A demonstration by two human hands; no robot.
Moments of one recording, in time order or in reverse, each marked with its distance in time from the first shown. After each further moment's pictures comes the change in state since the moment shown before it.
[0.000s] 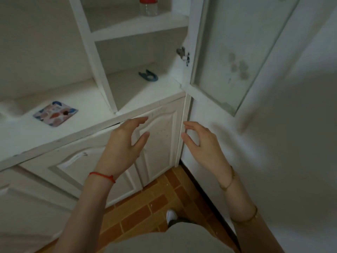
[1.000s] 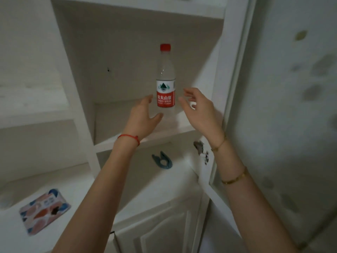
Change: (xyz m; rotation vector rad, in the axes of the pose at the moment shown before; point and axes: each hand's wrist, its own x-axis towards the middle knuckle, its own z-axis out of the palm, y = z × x) left_hand 0.374 0.014 -0.067 0.071 0.348 -0.022; right_hand 0.374 -0.122 -0.093 0.157 0.245 -0.411
